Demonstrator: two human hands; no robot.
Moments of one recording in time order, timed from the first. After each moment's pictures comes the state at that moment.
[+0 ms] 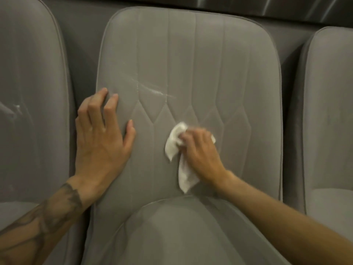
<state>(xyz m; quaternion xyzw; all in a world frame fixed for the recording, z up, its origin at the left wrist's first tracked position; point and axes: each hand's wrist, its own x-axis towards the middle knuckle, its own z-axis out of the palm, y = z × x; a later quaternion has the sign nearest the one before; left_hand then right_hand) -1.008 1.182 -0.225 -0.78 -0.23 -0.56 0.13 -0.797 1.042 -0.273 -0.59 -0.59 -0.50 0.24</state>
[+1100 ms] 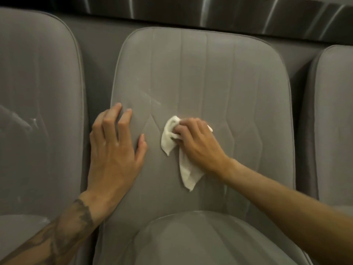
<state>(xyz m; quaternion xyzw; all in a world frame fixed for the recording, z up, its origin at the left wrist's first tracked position) -1.009 1.184 -0.226 -0.79 -0.23 -0.56 0.13 -0.811 1.074 -0.205 -0.54 -0.62 -0.53 0.20</state>
